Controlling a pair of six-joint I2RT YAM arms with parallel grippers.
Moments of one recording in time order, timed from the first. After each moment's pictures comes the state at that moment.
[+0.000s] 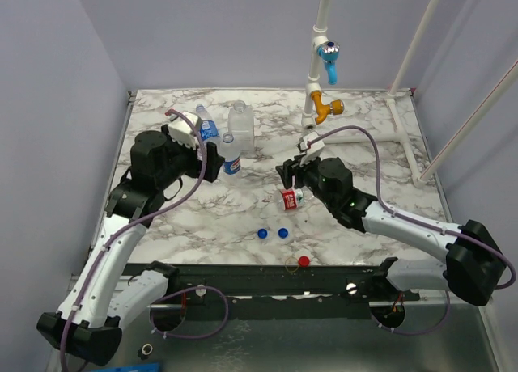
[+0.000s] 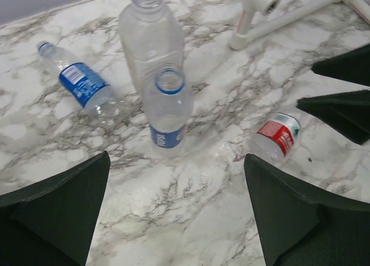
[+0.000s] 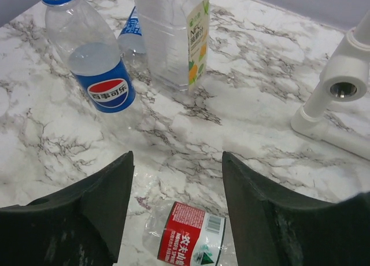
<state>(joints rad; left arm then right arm) -0.38 0.88 1.03 -0.47 0.20 -0.02 0.82 1.25 0.72 0.37 0.22 0.04</state>
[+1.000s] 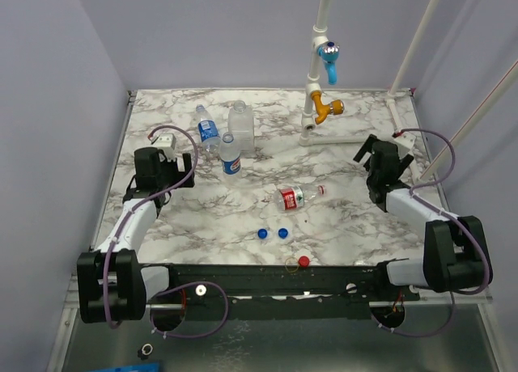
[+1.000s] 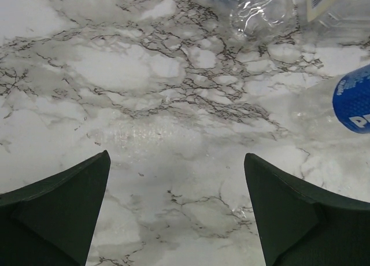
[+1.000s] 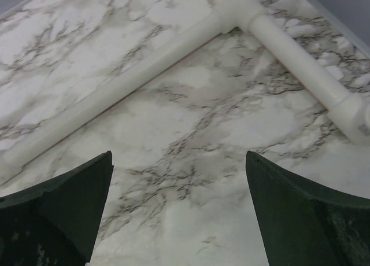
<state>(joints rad) 0.04 1.14 0.64 -0.09 0.18 0.00 0.16 1.31 0.60 0.31 0.54 0.42</state>
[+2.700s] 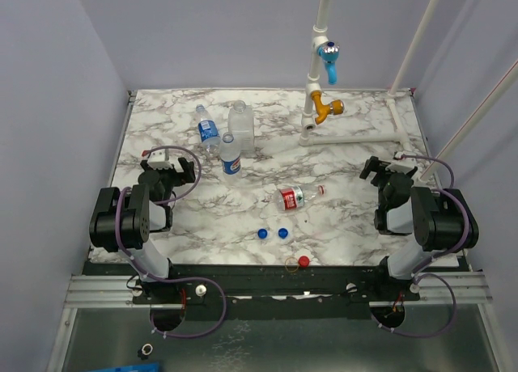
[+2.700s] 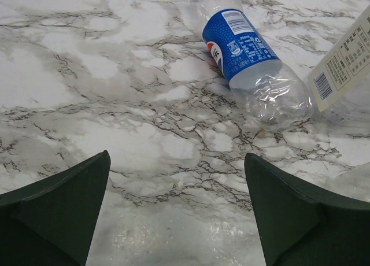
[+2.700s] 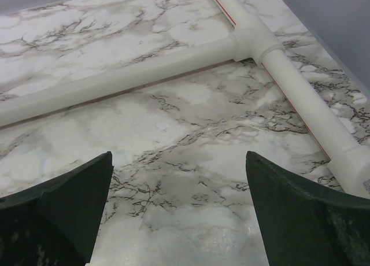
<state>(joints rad) 0.11 1.66 0.31 1.22 0.21 -0.15 -0.08 1.63 0.25 1.27 0.15 0.09</state>
